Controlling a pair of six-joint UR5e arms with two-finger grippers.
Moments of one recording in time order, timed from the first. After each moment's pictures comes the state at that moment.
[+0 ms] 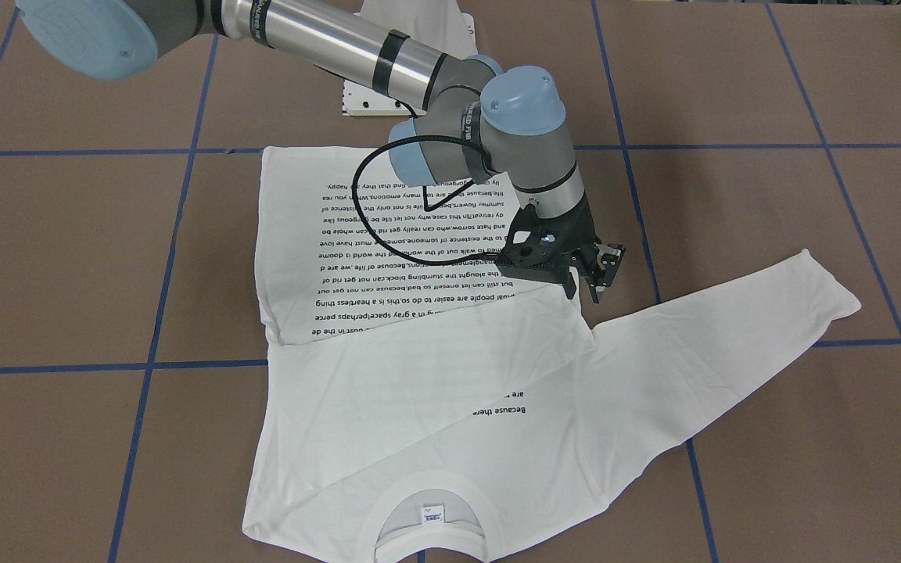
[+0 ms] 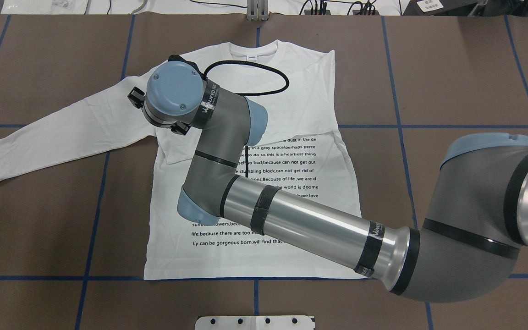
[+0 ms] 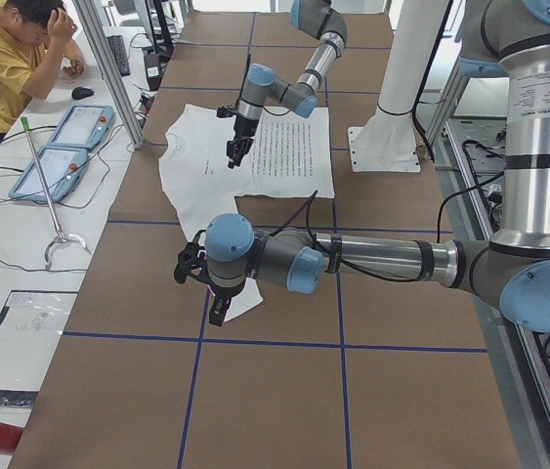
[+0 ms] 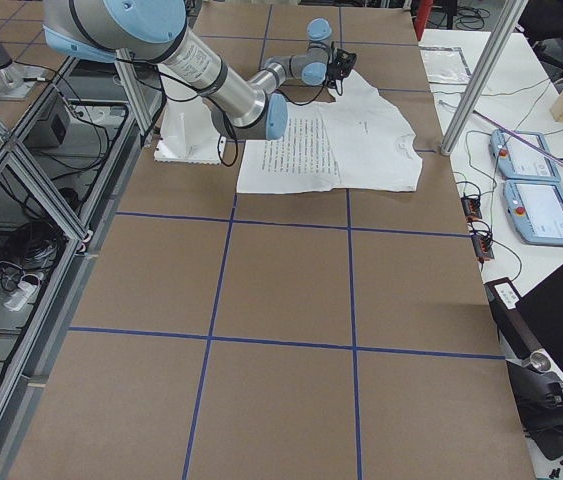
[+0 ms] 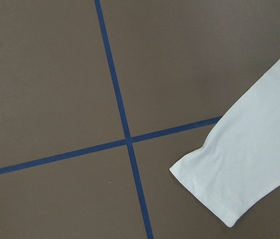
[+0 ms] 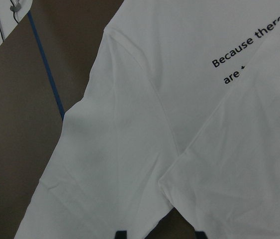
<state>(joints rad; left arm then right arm) -1.55 -1.52 -1.67 -1.79 -2.45 0.02 0.49 -0.31 0.88 -0.92 1.68 1.85</state>
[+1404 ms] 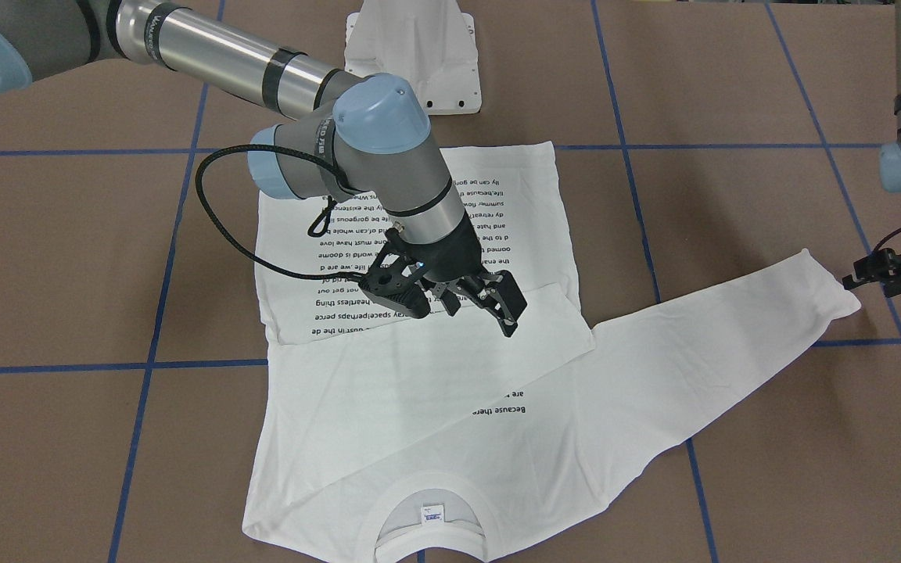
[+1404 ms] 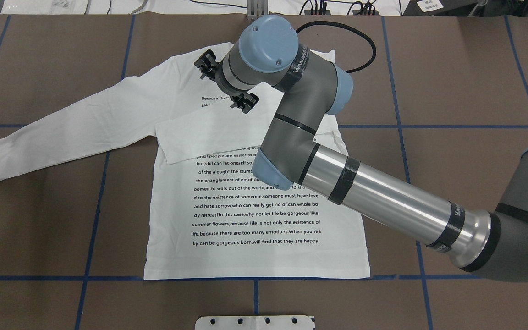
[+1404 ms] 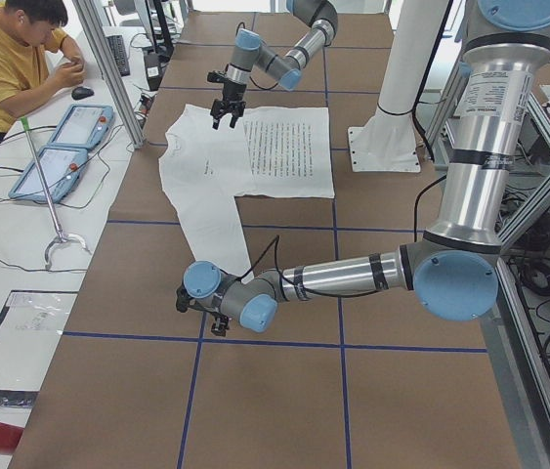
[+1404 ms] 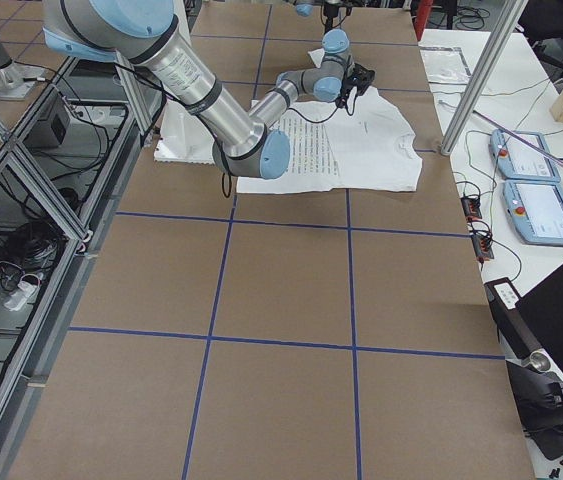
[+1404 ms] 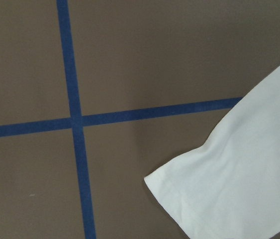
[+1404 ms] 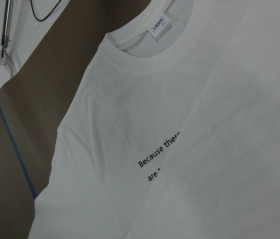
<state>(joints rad) -1.25 -1.71 -1.16 -2.19 -2.49 -0.34 0.64 -0.58 1.22 -1.04 1.82 1.91</state>
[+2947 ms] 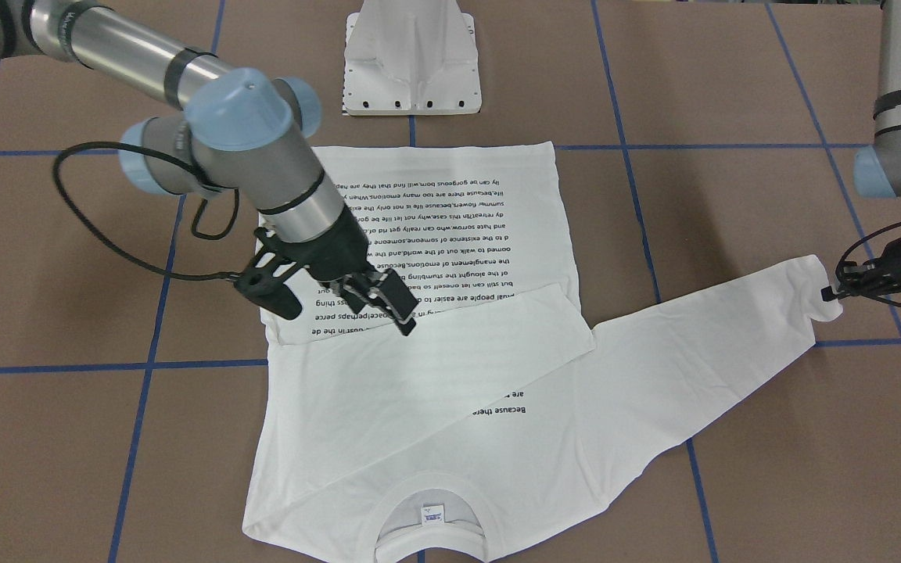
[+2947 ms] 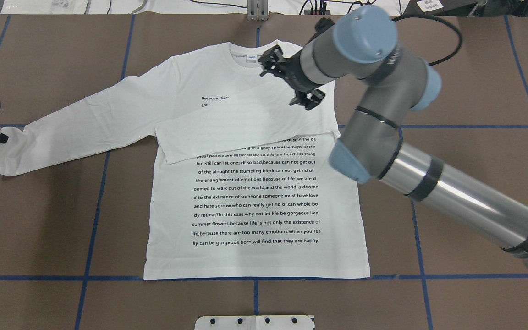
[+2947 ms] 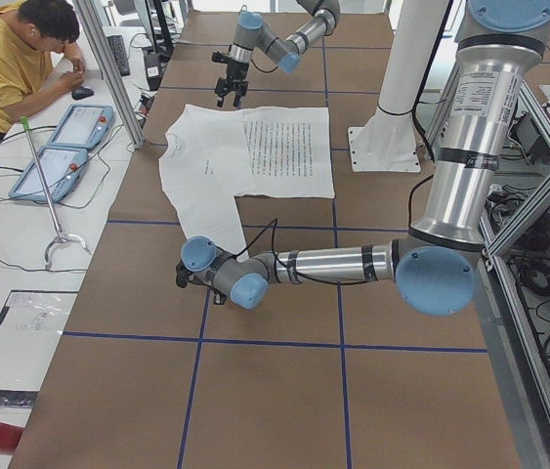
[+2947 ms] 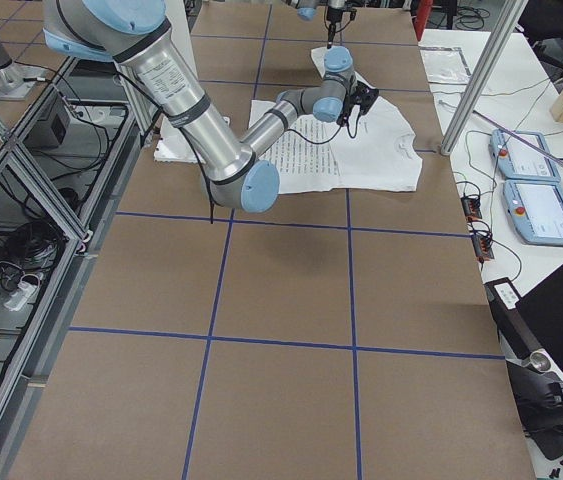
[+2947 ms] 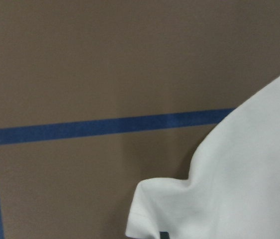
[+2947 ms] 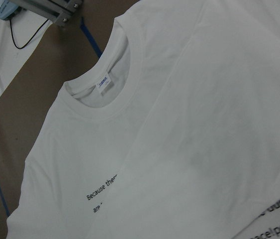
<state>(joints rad) -1.21 -1.75 -1.26 -2.18 -2.53 -0.51 0.79 -0.90 1.53 -1.05 2.00 1.81</state>
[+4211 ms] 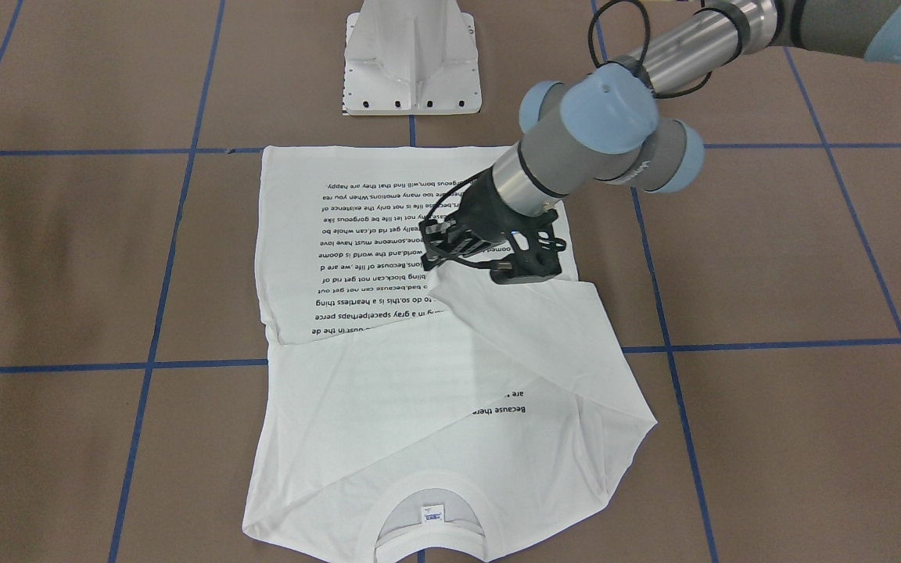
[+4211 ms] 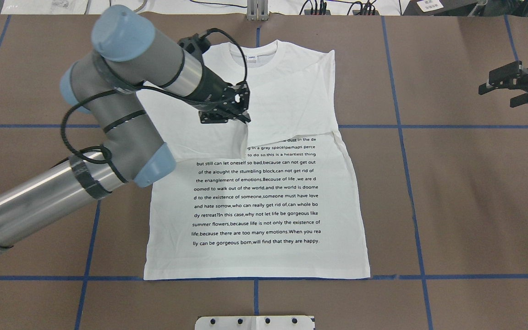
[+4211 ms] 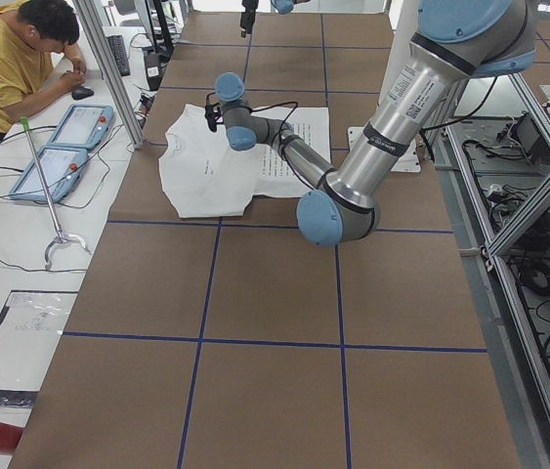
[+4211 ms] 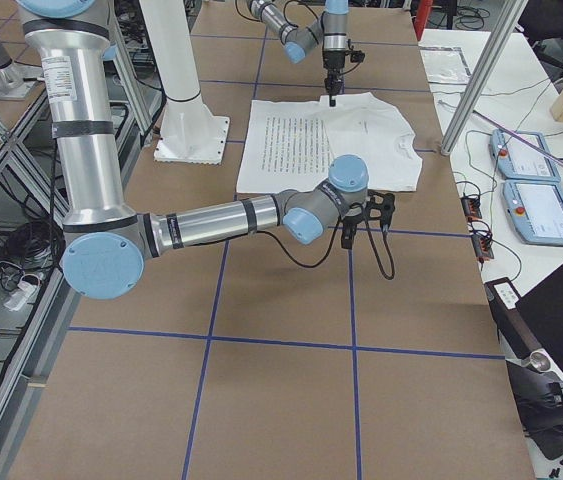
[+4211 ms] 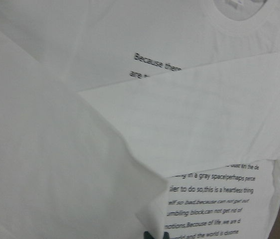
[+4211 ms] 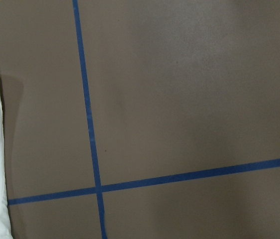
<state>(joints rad) -0.71 -2.43 -1.35 -2.25 -2.17 -1.69 1.25 -1.46 1.66 -1.03 2.39 0.96</state>
